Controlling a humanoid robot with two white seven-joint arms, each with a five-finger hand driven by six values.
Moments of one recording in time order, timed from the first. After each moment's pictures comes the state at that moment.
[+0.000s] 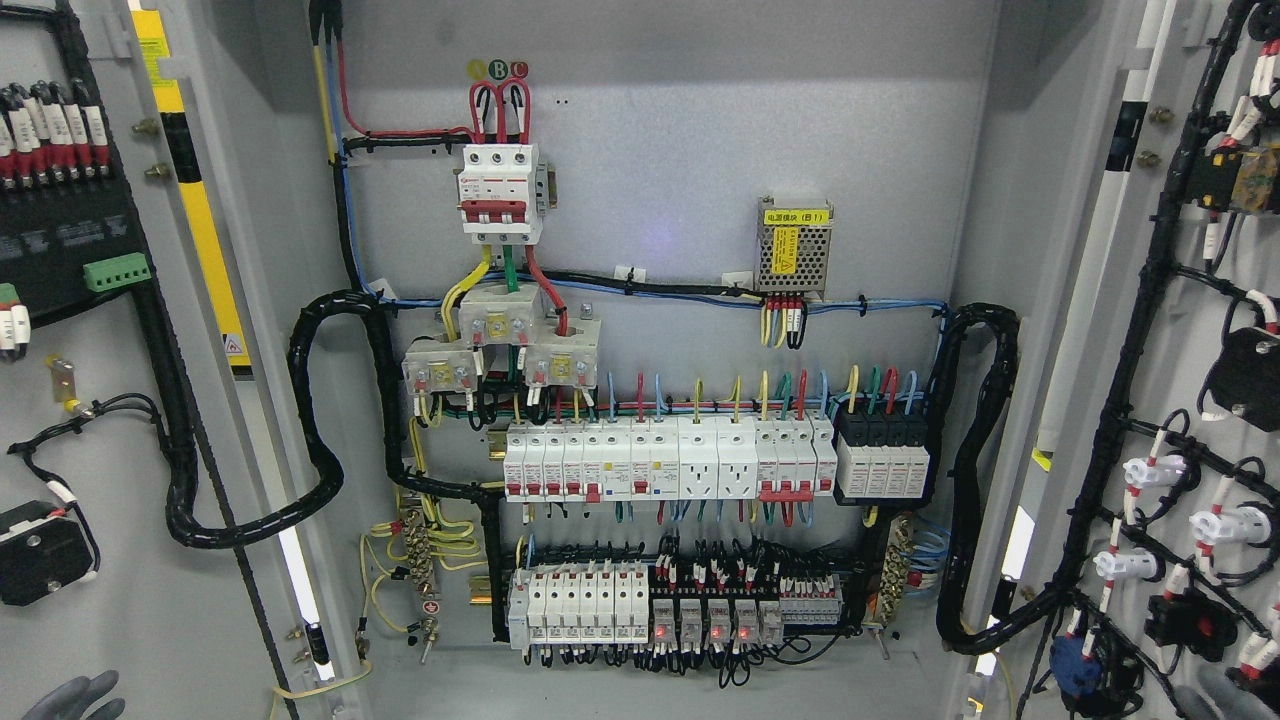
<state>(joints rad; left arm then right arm) 0.30 0.42 0.42 -1.77 0.81 -0.20 -0.57 0.35 -0.08 -0.22 -2.07 -0.53 -0.46 0.43</state>
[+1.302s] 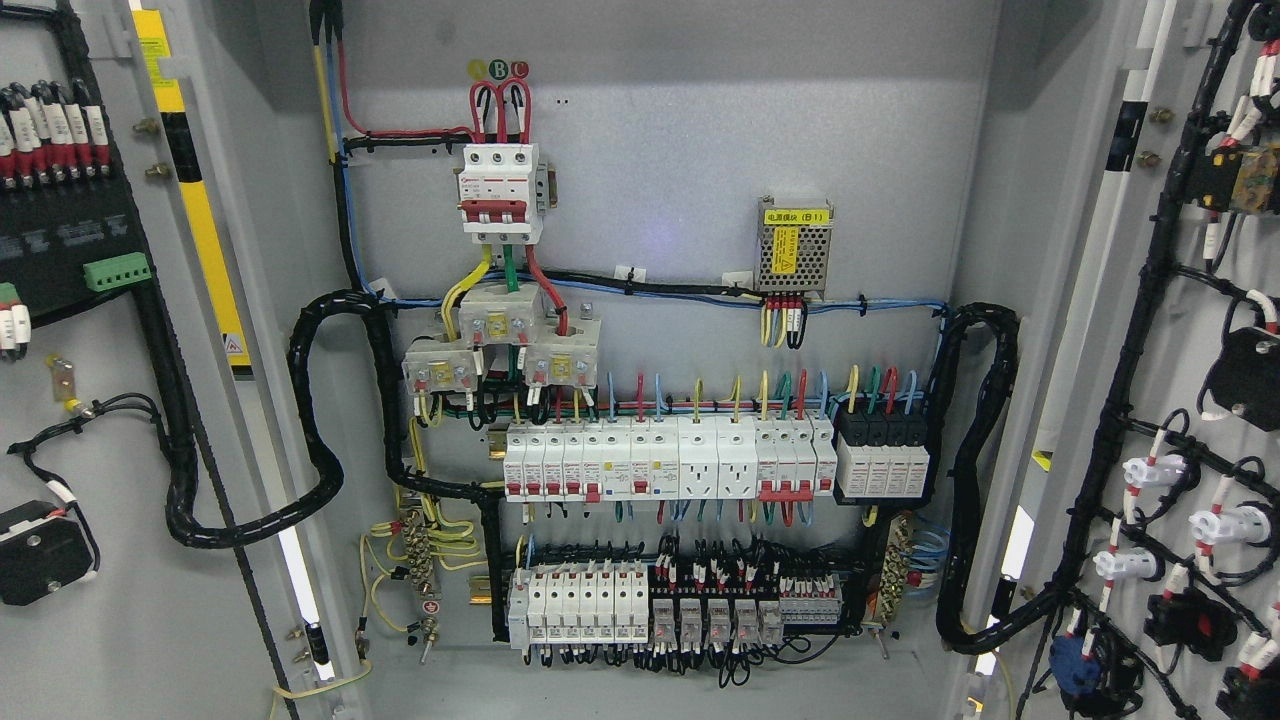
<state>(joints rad) 0.36 0.27 -0.05 -1.21 0.41 -0.21 -0.24 0.23 -0.04 0.19 -1.05 -0.30 -0.46 0.32</state>
